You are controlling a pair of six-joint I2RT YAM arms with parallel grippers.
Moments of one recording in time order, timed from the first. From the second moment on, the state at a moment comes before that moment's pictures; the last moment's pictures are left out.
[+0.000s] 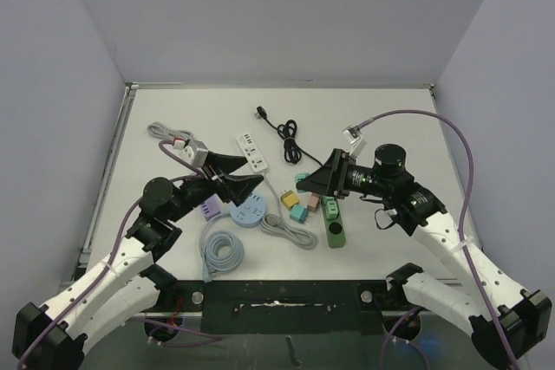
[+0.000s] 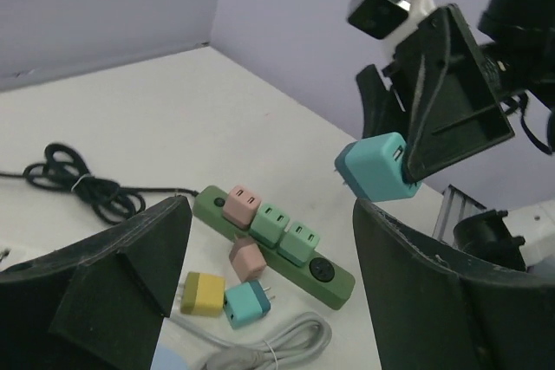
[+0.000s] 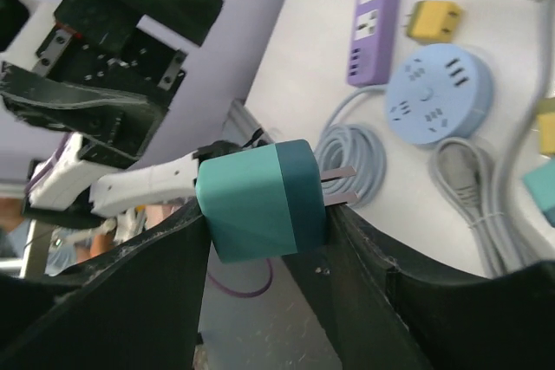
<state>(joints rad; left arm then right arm) -0.59 0.75 0.51 0.38 0.30 -0.48 0.50 0.90 0.80 -0.23 -0.60 0.84</state>
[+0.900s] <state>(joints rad) -0.73 1.08 0.60 0.83 0.72 0.11 0.57 1.07 0.87 0.08 -0.83 1.06</state>
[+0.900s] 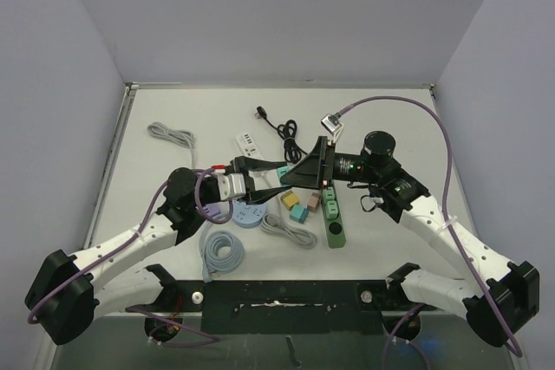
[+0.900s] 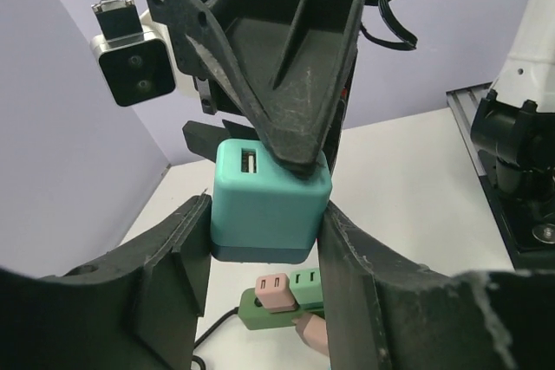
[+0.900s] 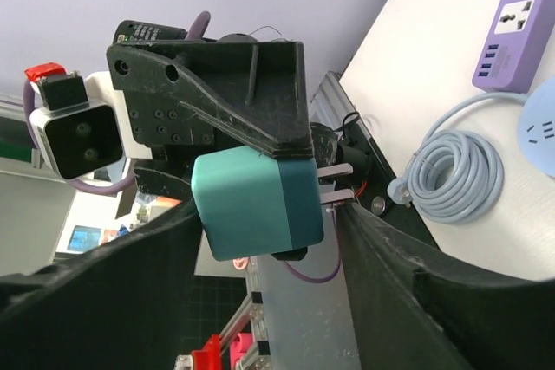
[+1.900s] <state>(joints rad) -0.83 1.03 0.59 0.18 0.31 0.00 0.72 1.30 1.13 -0.53 -0.41 0.53</state>
